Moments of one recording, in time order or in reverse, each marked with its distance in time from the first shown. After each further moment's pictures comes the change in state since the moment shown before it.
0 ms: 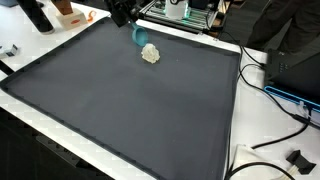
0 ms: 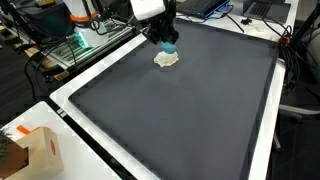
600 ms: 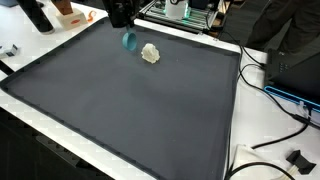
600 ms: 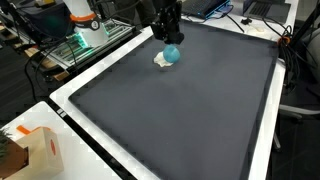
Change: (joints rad) arm 0.059 -0.066 0.080 -0.106 -0.354 0.320 0.224
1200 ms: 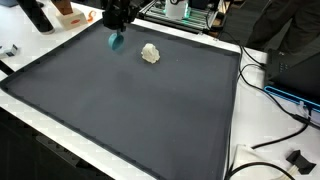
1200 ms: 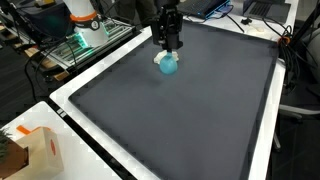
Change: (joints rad) arm 0.013 0.007 0.019 -0.058 -0.637 0.158 0.594
